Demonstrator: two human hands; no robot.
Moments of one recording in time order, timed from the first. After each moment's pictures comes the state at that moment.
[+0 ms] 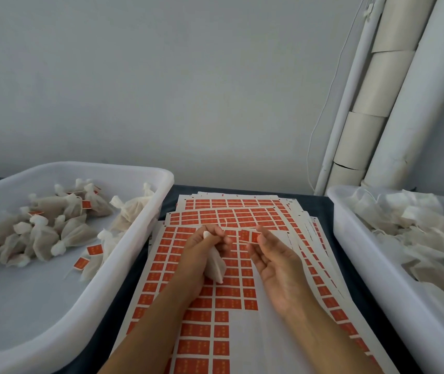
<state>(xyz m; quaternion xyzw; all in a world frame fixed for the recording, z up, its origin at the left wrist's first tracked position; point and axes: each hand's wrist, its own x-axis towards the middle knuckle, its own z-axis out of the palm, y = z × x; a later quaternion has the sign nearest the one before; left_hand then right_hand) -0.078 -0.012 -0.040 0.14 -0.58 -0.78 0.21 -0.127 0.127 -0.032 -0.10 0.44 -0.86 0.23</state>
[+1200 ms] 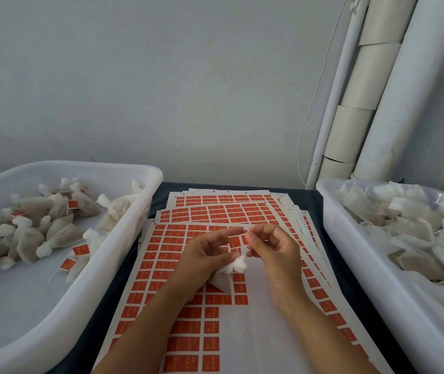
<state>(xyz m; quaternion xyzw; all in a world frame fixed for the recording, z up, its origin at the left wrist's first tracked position) -0.074 0.003 -0.039 0.04 -0.74 -0.65 0.17 -0.135 0.131 -0.039 -0.19 0.66 -0.72 -0.04</state>
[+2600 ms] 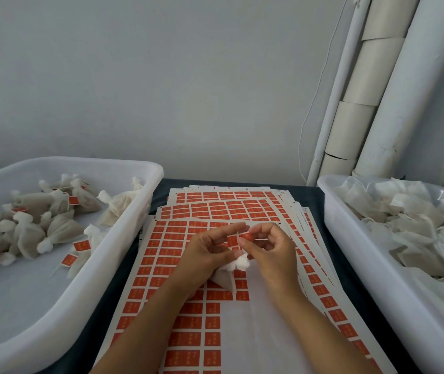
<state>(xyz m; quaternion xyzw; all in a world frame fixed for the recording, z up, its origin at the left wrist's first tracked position) -0.076 0.001 -0.045 0.00 -0.74 -0.66 0.16 -0.133 0.128 -0.044 -0.20 0.71 -0.67 -0.05</state>
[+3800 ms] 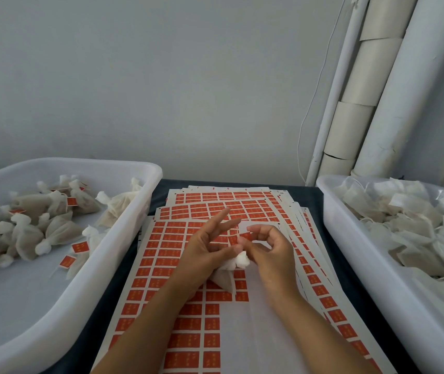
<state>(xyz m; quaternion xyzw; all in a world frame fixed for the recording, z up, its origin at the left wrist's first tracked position) -0.074 0.002 -0.042 -0.01 -0.73 -0.66 0.19 -0.134 0.125 -0.050 -0.18 0.71 -0.68 -0.04</state>
